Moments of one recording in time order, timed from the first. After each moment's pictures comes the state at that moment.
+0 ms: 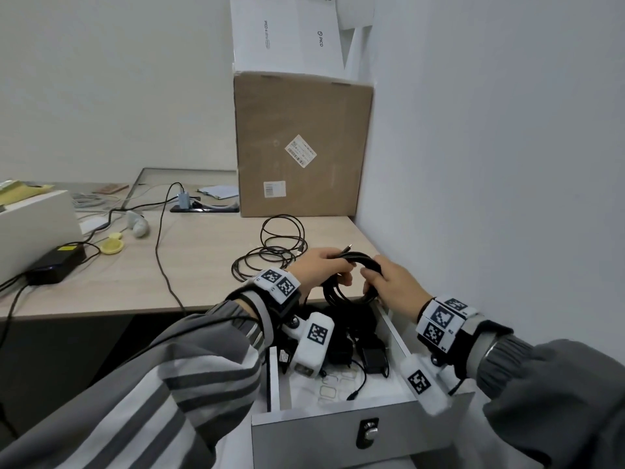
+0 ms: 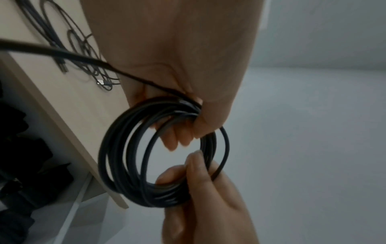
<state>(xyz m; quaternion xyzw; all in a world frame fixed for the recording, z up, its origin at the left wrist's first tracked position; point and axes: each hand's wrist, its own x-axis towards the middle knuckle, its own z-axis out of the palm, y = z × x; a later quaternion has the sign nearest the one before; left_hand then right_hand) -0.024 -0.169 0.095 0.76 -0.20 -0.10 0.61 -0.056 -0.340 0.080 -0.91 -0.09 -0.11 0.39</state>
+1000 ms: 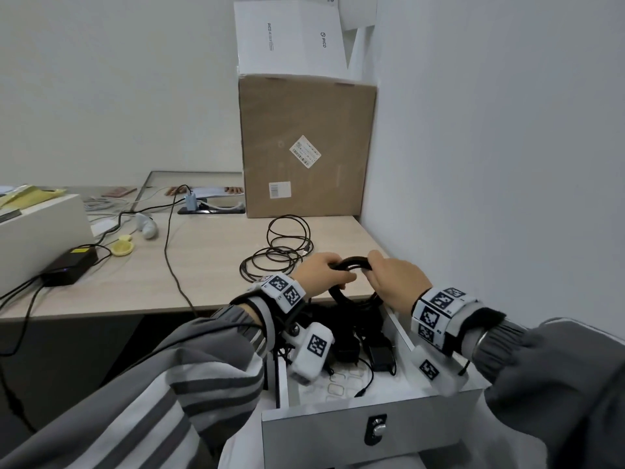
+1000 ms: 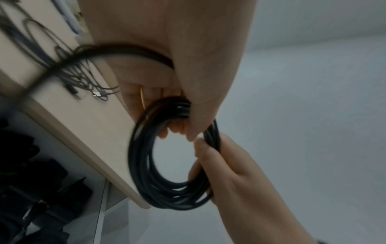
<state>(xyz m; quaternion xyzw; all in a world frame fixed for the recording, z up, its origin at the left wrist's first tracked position) -0.023 -0.159 0.088 0.85 -0.21 -0.04 0.48 -0.063 -0.324 0.099 -0.99 -0.09 -0.14 0.01</state>
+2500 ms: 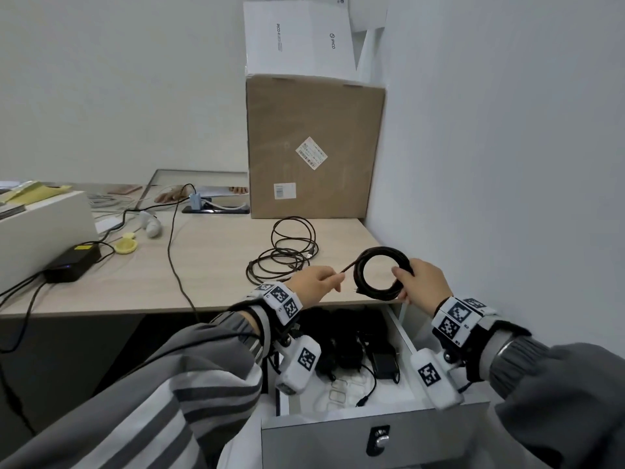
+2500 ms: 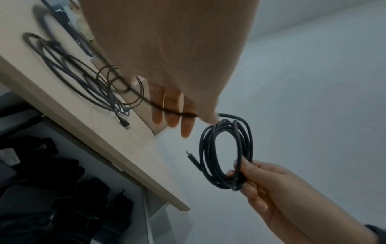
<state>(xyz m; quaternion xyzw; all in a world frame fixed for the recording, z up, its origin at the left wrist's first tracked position) -0.004 -0.143 0.067 0.91 -0.23 -0.01 0.35 -0.046 -0.356 0.083 -0.90 0.05 -0.17 0.40</state>
